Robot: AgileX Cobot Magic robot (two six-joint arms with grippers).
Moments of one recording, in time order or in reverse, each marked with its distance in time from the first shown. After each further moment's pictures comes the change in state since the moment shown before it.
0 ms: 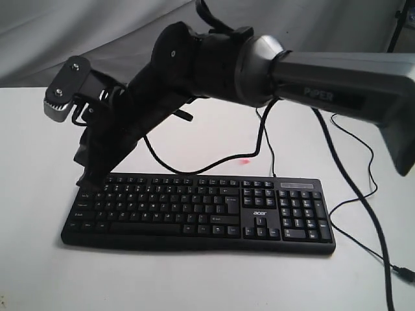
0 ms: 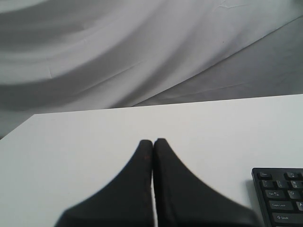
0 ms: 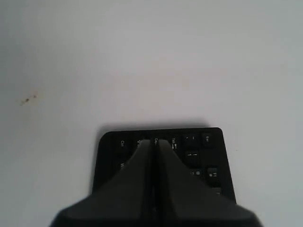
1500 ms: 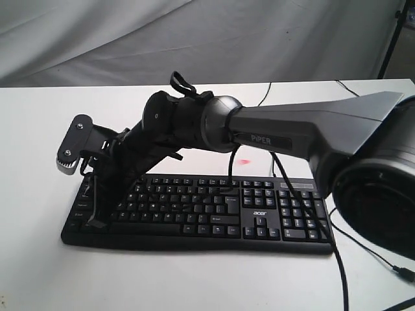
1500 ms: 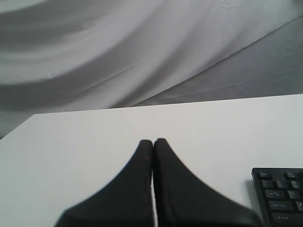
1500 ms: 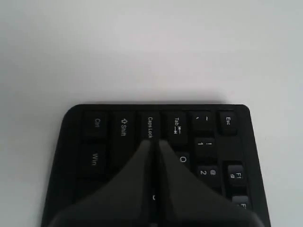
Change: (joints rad) left arm 0.000 0.000 0.000 0.000 0.000 0.000; right arm 0.026 0.184 0.000 0.031 -0.140 -0.122
